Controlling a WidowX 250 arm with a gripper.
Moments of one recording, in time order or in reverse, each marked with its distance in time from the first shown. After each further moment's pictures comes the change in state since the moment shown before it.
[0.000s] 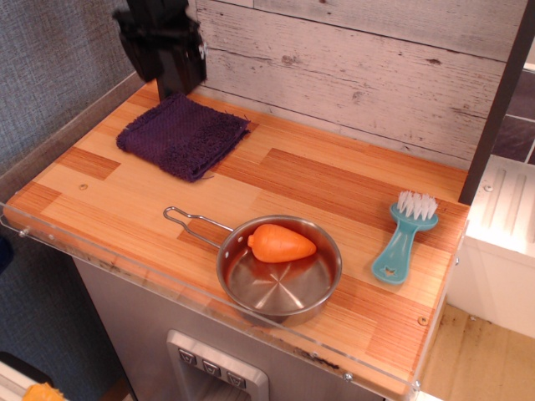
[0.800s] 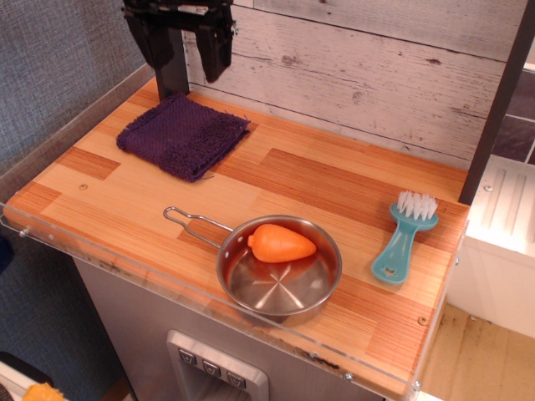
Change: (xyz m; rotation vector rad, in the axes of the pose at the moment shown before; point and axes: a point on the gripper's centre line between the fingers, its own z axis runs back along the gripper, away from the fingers) arm -0.027 -0.061 0.037 0.072 -0.008 0.107
